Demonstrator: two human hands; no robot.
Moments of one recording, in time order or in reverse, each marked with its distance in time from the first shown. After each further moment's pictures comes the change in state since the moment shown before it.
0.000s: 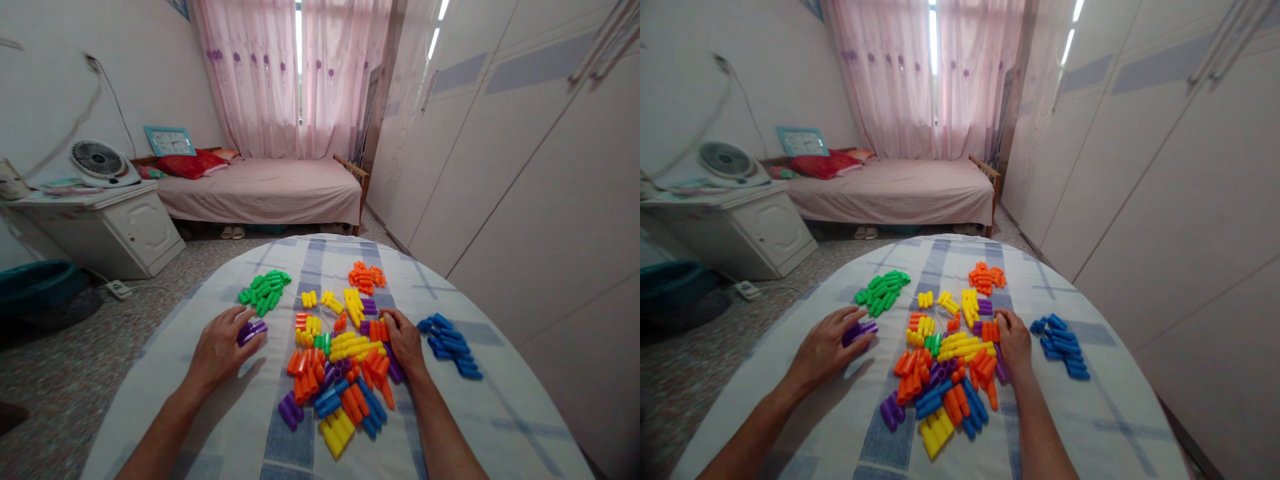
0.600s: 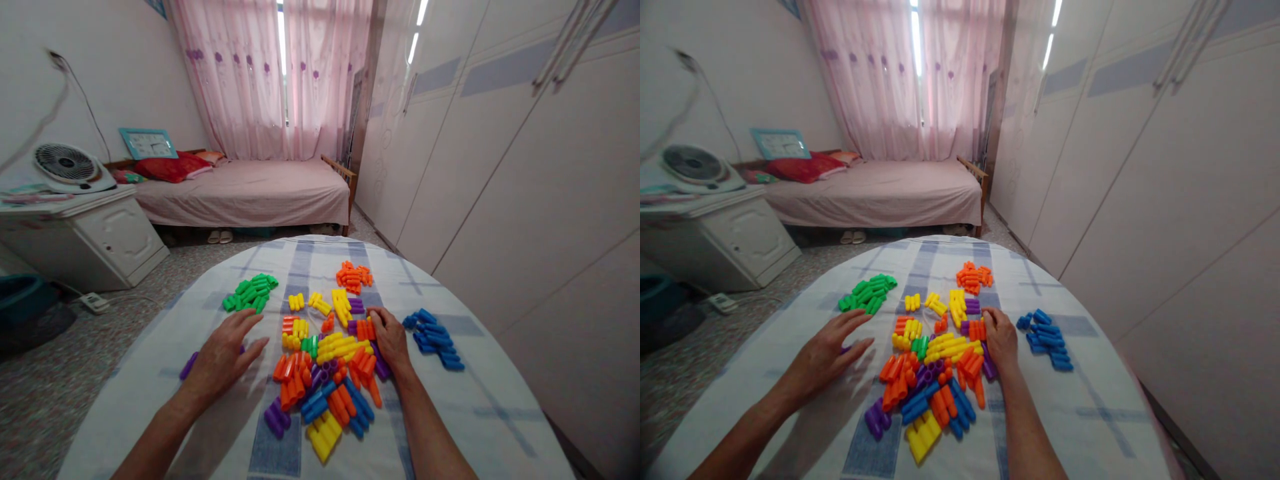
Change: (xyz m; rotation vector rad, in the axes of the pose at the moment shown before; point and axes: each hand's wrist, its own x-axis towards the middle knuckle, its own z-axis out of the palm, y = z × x) left_hand 0.010 0.039 -0.008 -0.123 0.015 0.199; right_hand 0.000 -0.001 0.001 0.009 0.001 -0.015
